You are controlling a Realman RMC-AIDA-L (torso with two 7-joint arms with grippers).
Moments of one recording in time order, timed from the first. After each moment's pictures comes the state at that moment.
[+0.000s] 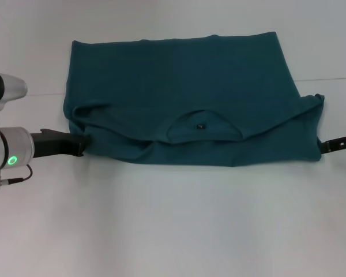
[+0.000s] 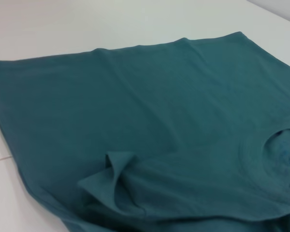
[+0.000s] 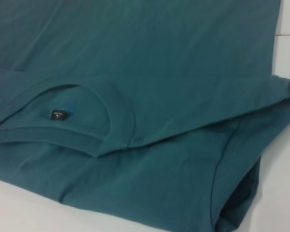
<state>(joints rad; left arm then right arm) -0.70 -2.07 -2.21 -0.62 -0.98 0.84 -1.91 0.65 1.93 -0.61 -0.86 -2.61 -1.34 2.30</state>
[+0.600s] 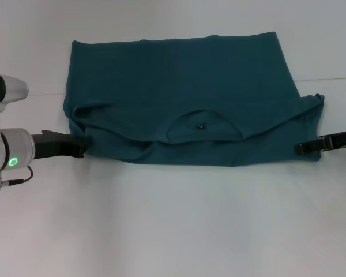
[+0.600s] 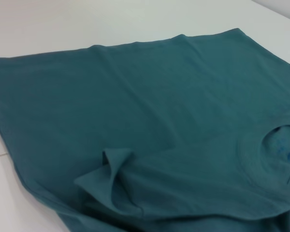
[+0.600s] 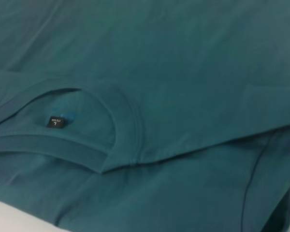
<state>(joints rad) -0.70 -2.07 -2.21 -0.61 -0.98 0.84 -1.91 0.70 1.96 -0.66 -0.71 -2.59 -1.13 2.26</state>
